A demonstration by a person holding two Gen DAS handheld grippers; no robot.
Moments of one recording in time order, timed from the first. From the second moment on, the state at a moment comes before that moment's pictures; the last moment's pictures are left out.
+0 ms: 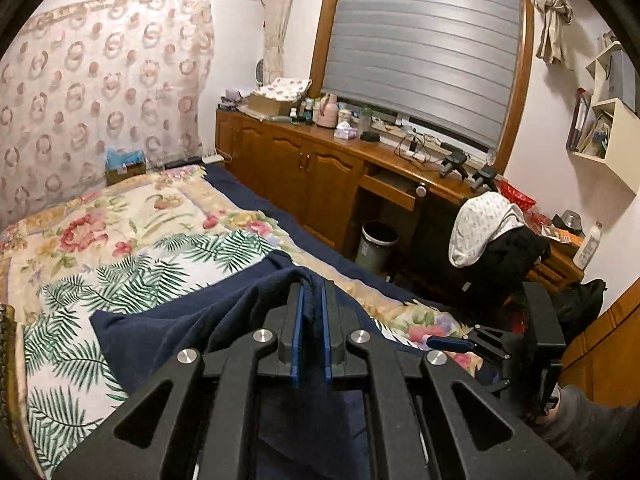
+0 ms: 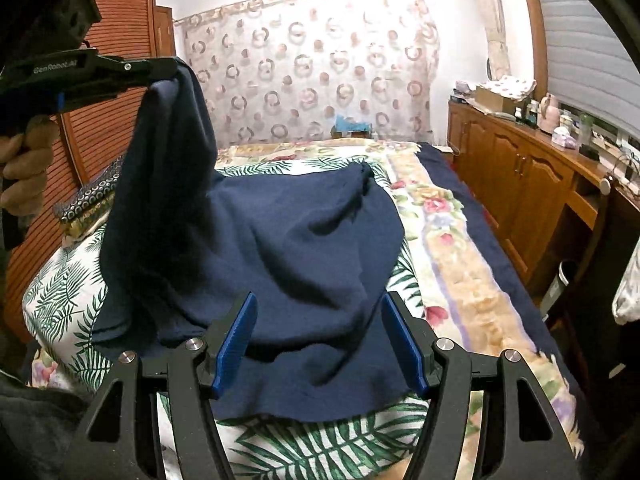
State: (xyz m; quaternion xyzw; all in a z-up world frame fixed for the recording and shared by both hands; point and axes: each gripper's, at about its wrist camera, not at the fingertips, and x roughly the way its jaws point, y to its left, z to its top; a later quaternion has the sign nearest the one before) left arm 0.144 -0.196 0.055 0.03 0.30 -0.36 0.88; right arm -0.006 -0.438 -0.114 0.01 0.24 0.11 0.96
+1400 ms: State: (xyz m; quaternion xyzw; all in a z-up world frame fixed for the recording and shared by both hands) left arm 0.129 -0.063 -0.054 0.01 0.36 -0.23 0.90; right arm 0.067 -0.349 -0.102 -0.06 0.28 0.15 0.95
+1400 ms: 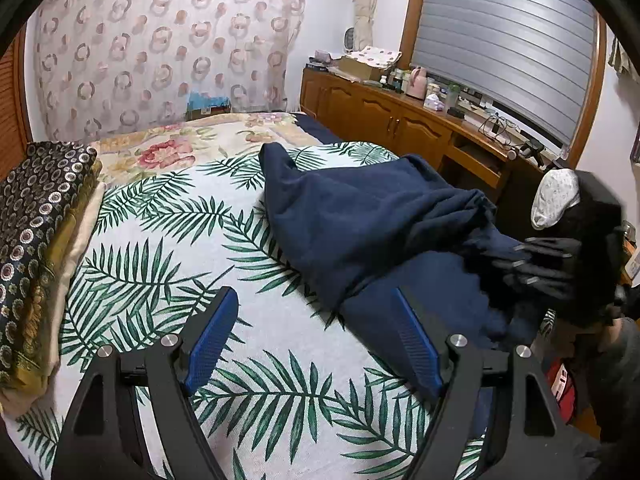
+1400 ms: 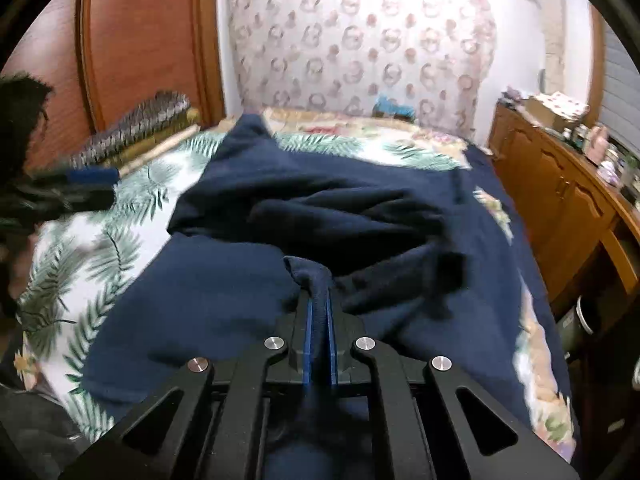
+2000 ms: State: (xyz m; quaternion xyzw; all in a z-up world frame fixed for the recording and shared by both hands) left arm 0.180 -0.100 -0.089 0.06 0.43 -0.27 0.86; right arm 0.006 -0.398 -0.098 0.02 0.25 0.12 0.96
